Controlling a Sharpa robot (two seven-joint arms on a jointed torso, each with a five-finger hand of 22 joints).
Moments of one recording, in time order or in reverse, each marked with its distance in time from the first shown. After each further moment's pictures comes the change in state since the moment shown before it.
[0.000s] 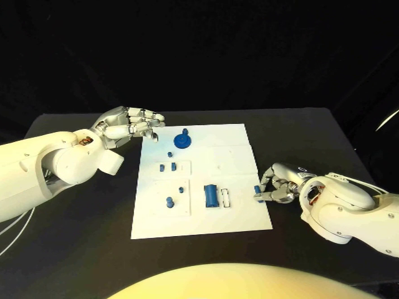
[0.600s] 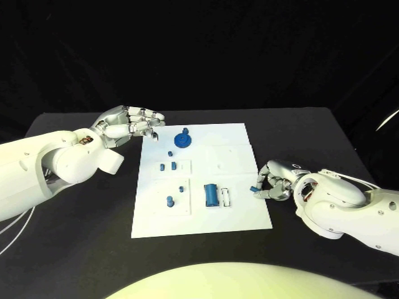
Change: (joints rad) left arm 0.000 -0.002 0.000 0.001 0.000 0.000 0.000; left_hand 0.000 0.000 0.000 0.000 0.000 0.000 0.000 0.000 0.000 0.000 0.000 0.000 0.000 0.000 0.000 0.000 0.001 0.000 0.000 0.000 0.005 0.003; right arm 0.000 0.043 0.007 -0.027 -0.042 0.018 -0.011; right_hand 0.162 -0.003 0.106 -0.022 0.072 0.013 -0.009 -0.001 -0.010 0.002 -0.013 0.000 0.000 0.000 -0.008 0.000 0.000 0.000 -0.004 -0.004 0.005 0.000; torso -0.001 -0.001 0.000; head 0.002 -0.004
